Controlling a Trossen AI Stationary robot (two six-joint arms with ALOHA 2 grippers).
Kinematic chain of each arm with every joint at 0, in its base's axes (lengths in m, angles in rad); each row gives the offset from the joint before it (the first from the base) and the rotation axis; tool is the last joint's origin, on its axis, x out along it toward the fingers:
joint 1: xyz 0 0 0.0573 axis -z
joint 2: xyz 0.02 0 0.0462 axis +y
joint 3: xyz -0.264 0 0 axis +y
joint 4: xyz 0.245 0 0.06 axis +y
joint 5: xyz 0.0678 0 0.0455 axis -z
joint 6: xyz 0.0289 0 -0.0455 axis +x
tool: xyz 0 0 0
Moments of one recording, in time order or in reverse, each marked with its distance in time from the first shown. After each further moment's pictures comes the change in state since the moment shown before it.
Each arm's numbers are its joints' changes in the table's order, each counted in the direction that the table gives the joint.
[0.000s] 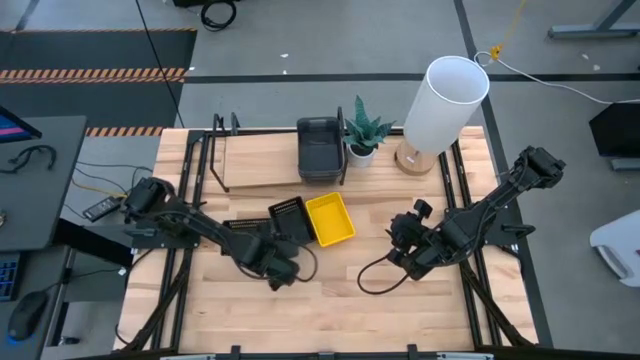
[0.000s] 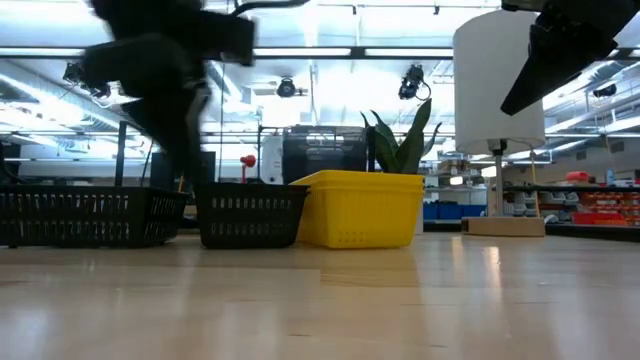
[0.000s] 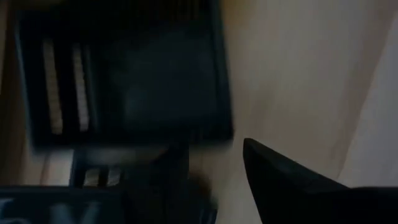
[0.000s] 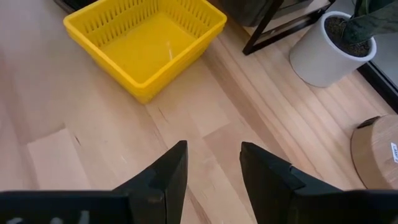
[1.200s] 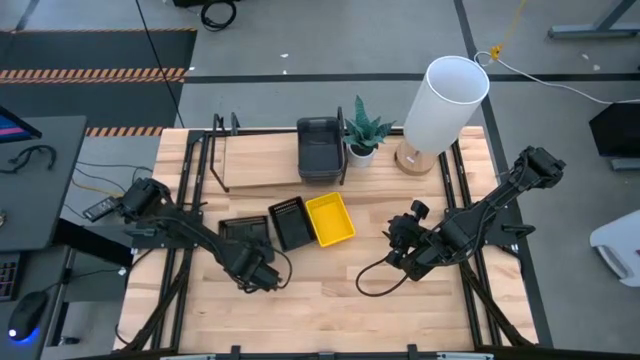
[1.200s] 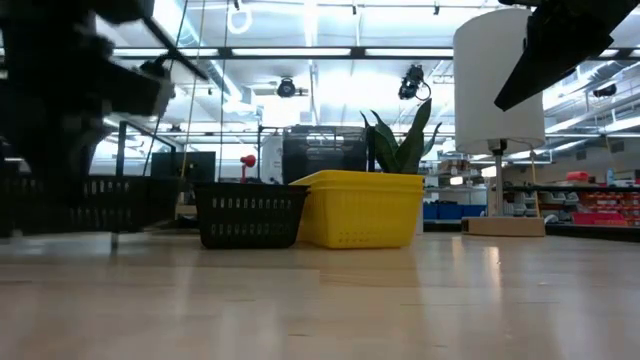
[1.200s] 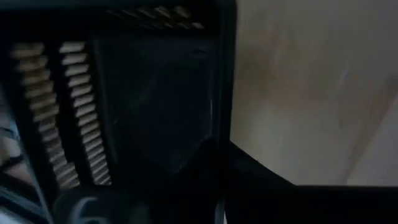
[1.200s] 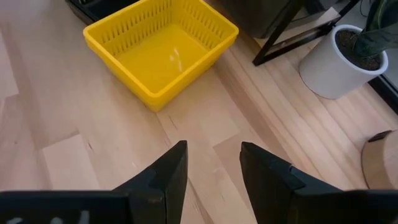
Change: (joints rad) left arm 0.080 -0.030 0.132 0.250 0.147 -0.060; right arm 0.000 0.000 0.000 -0.063 0.007 -0.063
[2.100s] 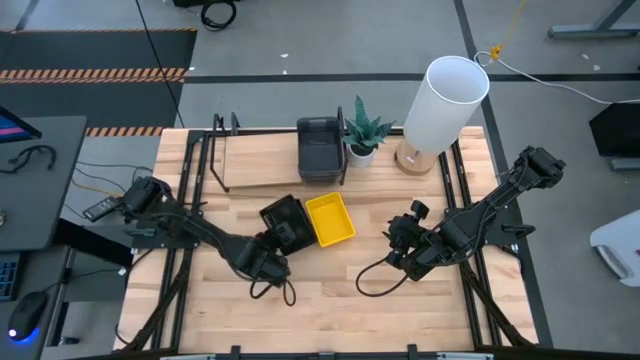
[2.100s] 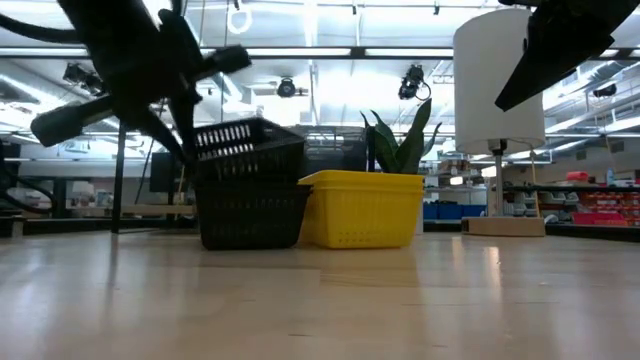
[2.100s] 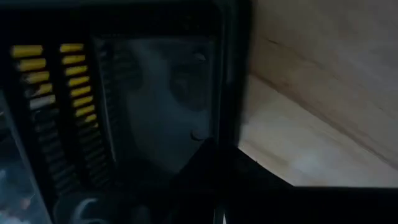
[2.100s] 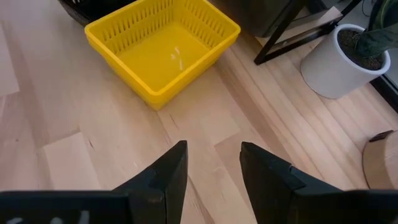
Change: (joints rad) left arm -0.048 0.000 -0.035 -0.207 -0.446 1.315; right arm 0.000 0.000 0.000 -0.001 -0.007 -0.007
